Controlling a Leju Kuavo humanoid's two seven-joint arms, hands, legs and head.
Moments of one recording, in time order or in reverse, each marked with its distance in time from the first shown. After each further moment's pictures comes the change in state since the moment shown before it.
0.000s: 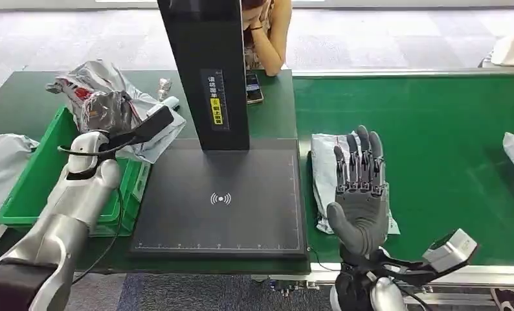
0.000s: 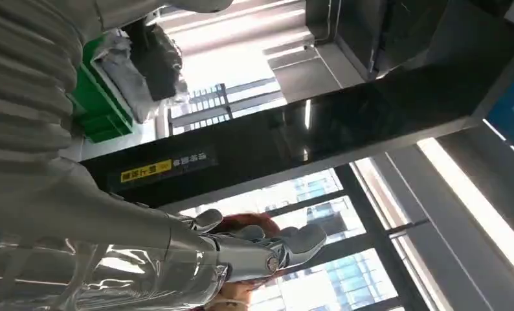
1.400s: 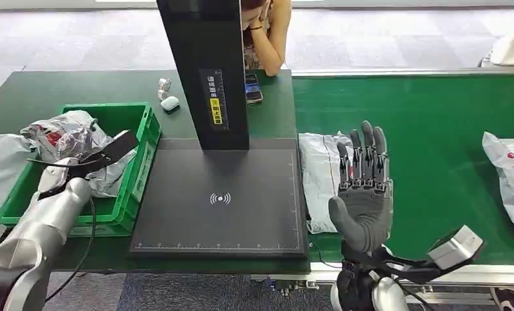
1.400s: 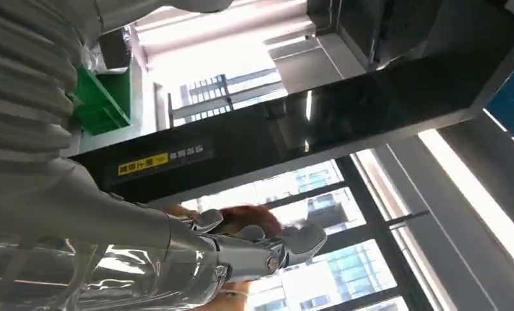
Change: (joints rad) left arm 0.049 0.102 0.114 0.184 0.124 -0.073 -0.096; right arm 0.003 0.020 -0.013 -0.027 0.027 -0.027 0.040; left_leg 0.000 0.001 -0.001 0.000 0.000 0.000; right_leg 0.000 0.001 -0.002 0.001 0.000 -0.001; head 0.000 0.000
